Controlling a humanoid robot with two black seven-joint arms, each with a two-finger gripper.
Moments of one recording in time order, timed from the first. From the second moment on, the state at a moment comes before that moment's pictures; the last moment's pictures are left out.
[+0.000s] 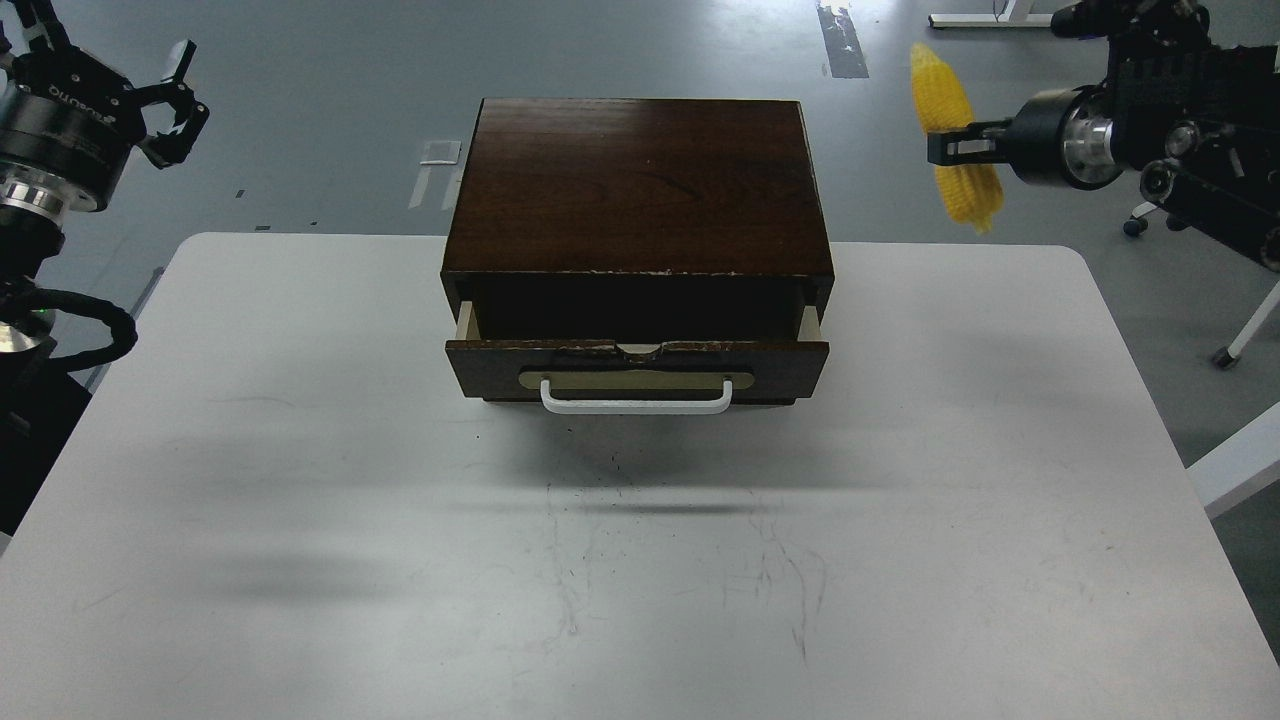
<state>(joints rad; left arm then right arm) -0.82 0.62 -0.76 -0.68 -0.06 -0.49 -0.44 1.57 -0.52 -0.28 0.82 -1.14 0.31 0.16</state>
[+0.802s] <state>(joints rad) -0.79 0.68 -0.76 -0.68 -0.06 -0.49 -0.44 1.68 -0.43 -0.28 1.28 -1.65 0.13 0.32</state>
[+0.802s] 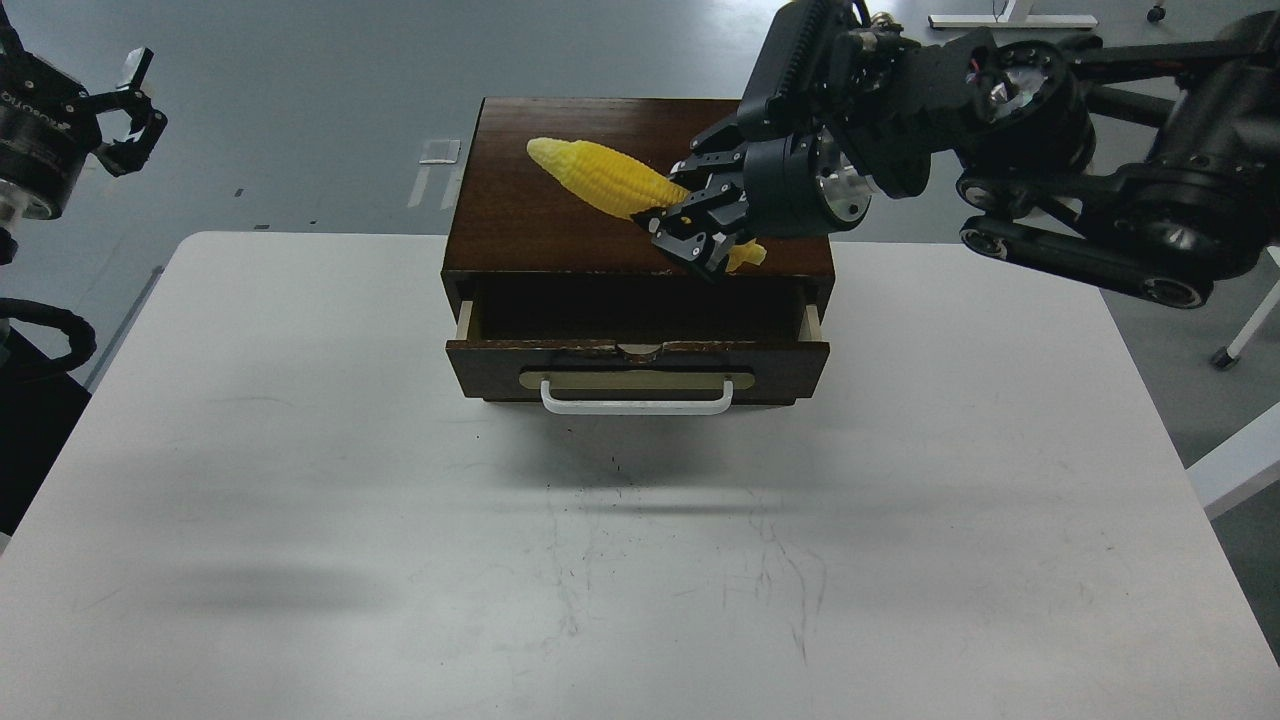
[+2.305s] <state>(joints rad) -0.79 0.70 -0.77 -0.67 -0.07 -0.49 -0.45 1.56 -0.44 -0.29 1.29 -1.84 0.06 0.34</state>
